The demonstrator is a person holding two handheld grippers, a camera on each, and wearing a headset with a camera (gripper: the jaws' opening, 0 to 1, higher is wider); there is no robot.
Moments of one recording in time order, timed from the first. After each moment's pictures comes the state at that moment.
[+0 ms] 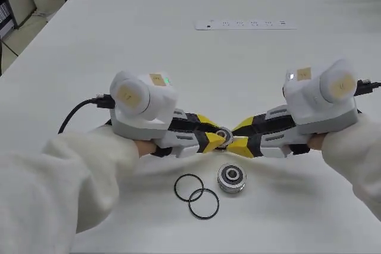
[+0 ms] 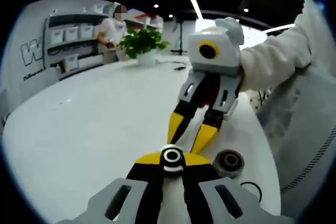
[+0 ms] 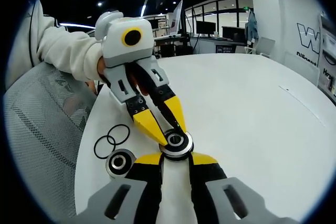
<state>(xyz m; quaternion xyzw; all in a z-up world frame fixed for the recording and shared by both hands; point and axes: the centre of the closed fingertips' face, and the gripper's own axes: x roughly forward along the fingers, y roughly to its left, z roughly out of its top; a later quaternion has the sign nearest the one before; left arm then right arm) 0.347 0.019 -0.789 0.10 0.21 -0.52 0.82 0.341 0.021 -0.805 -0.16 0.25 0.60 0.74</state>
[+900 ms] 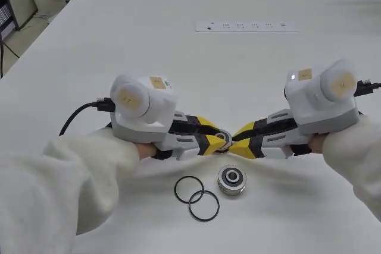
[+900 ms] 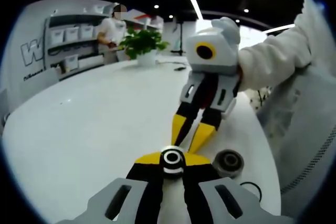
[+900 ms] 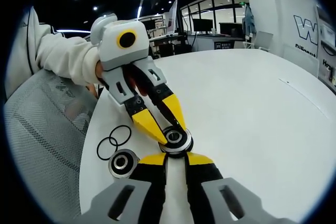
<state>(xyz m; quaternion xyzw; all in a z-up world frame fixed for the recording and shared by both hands) 0.346 0.020 -0.789 0.10 0.20 -0.52 0.82 0.335 0.020 -0.804 -0.14 0.27 0.60 0.74</state>
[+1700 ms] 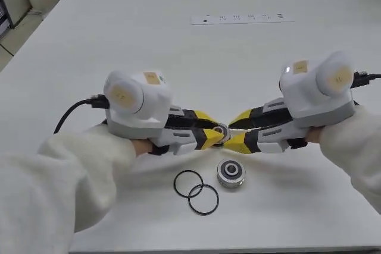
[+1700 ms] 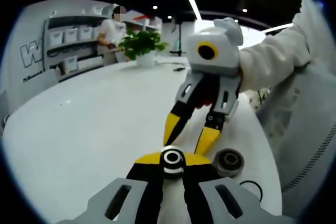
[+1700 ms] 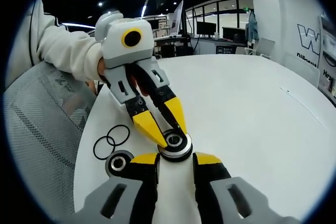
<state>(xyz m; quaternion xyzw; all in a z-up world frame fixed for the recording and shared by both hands) 0.345 0.020 -0.789 0.10 0.20 -0.52 0.82 0.334 0.024 -0.805 -0.17 0.24 0.60 0.74</state>
